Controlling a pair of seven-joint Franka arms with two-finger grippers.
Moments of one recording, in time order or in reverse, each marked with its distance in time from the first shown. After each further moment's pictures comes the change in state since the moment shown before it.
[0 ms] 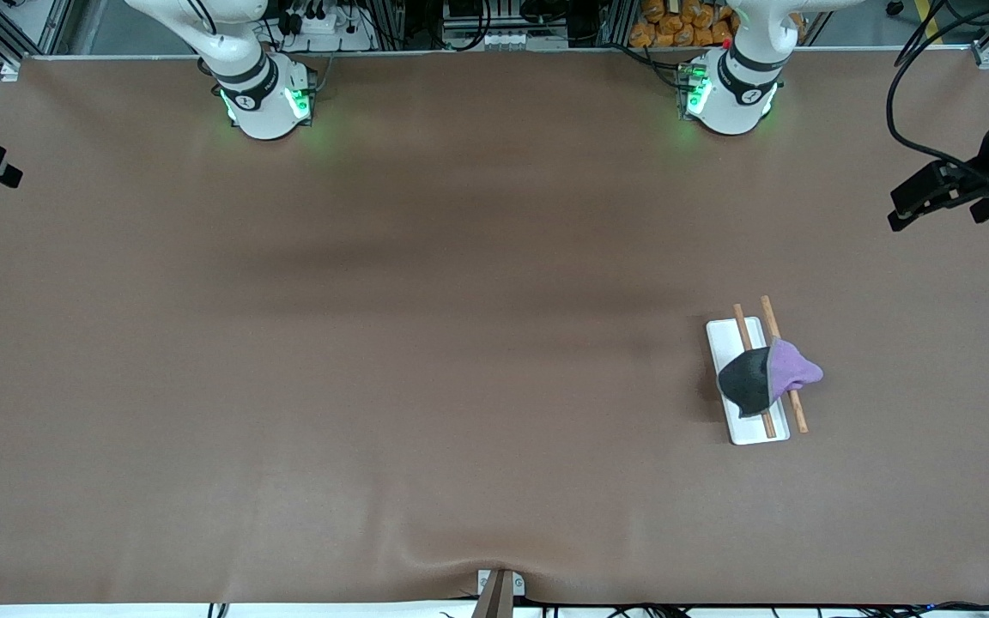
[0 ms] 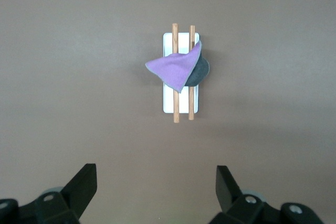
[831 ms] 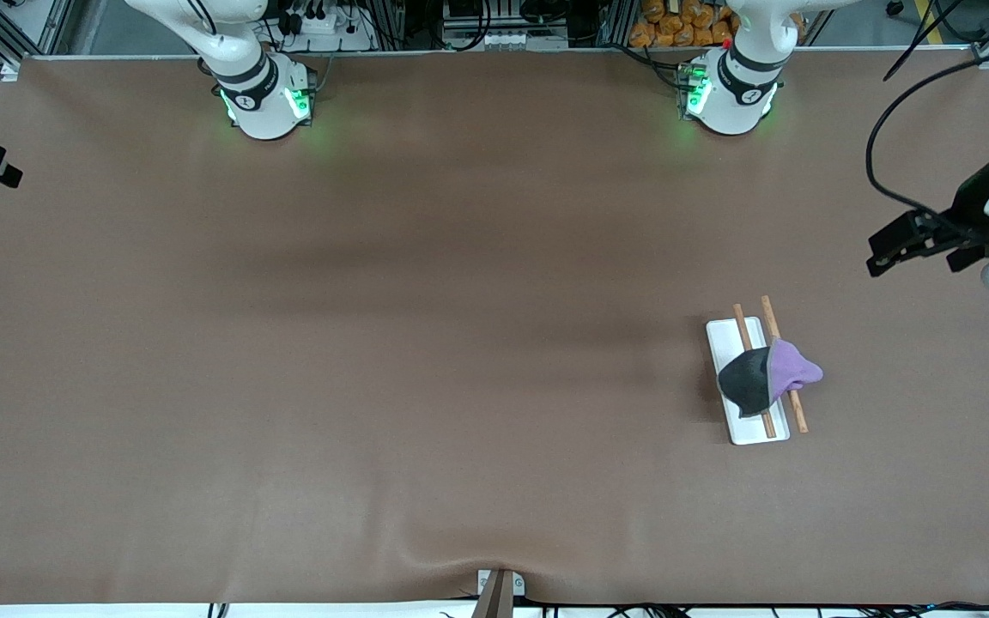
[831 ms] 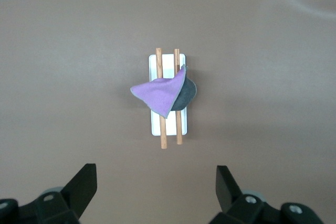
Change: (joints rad) left arm 0.055 0.096 -0.084 0.057 0.000 0.089 0.002; right arm 0.000 0.000 0.000 0.000 0.000 0.000 0.000
